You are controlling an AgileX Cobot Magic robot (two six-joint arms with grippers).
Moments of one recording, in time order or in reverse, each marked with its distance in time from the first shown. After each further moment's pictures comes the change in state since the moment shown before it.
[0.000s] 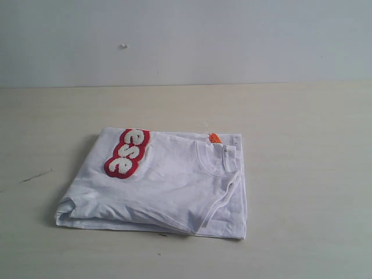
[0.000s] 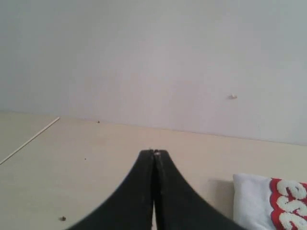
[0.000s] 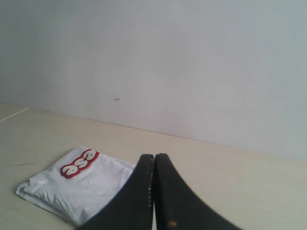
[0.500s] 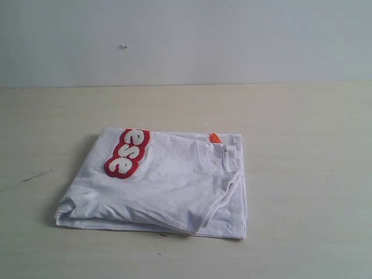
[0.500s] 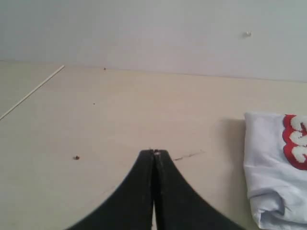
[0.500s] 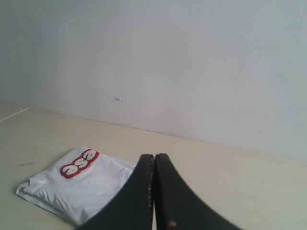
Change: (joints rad) left arm 0.000 0.000 0.000 -0.082 0.214 0.131; right arm 0.000 0.000 0.000 0.000 0.000 0.000
